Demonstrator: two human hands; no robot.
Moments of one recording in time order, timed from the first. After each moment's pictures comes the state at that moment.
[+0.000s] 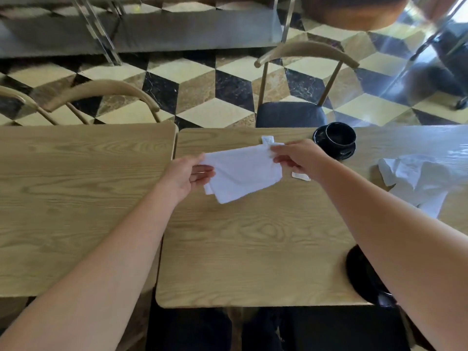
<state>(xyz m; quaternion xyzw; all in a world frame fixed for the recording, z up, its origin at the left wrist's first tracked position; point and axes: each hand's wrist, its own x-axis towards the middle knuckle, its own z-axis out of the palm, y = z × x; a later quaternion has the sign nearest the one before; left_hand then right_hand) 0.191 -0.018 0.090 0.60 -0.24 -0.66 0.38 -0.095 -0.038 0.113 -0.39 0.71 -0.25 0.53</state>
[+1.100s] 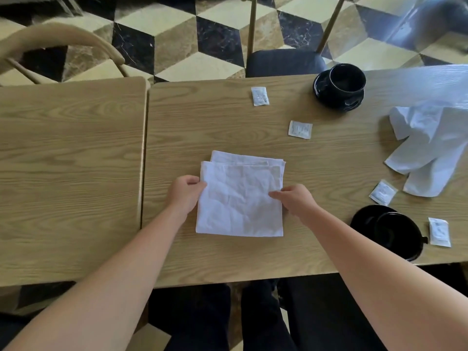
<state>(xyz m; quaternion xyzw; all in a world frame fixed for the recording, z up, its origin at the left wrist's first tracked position) 0.170 0.052 -0.063 0.76 -0.39 -0.49 0.19 -0.110 0.089 -0.077 -0.33 0.78 -0.12 0.52</state>
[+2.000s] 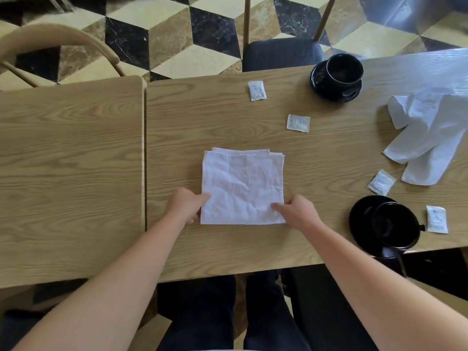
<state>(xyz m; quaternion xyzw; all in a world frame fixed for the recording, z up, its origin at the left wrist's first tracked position) 0.180 0.069 -0.064 0.79 -0.38 -0.48 0.02 -0.099 0.132 -0.068 -0.37 0.81 -0.04 0.45</state>
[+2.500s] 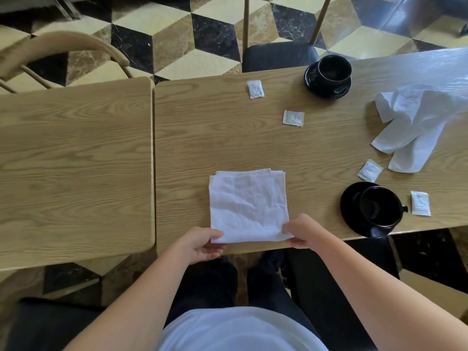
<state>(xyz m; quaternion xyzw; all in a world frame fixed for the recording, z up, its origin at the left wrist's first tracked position) 0.181 0.183 -0.052 0.70 -0.15 -0.70 -0.01 -0.096 0.198 -0.039 -0.18 0.78 0.00 0.59</state>
